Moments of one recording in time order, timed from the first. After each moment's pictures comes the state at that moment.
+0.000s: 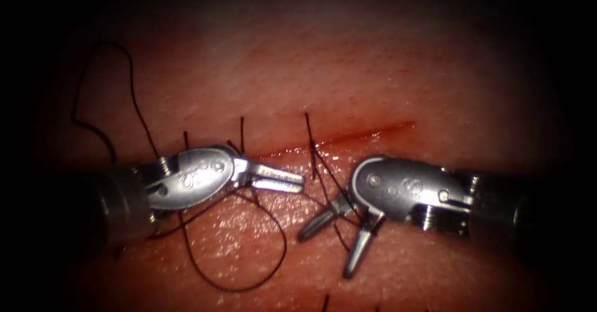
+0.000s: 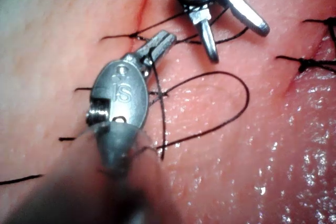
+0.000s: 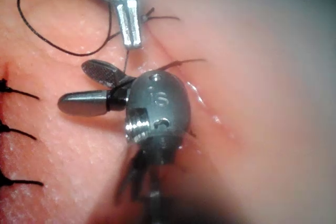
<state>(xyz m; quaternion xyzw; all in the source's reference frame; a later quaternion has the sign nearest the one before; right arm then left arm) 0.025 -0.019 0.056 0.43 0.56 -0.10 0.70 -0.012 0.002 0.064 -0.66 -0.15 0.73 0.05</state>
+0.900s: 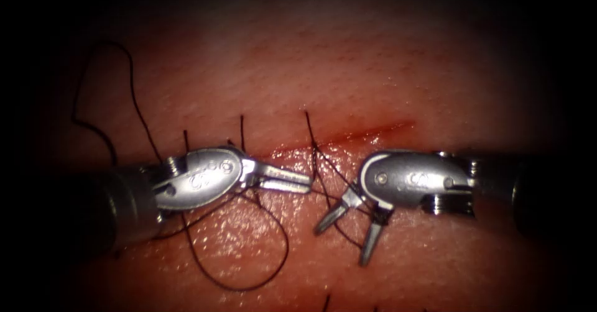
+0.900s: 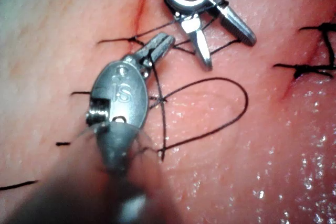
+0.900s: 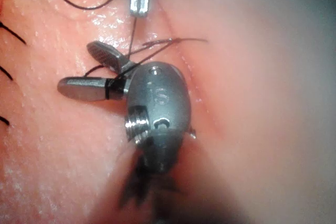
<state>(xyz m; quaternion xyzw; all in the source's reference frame) 0.024 -0.019 0.059 0.38 0.55 -0.20 0.71 -0.014 0.001 0.064 -0.66 -0.15 0.74 0.05</state>
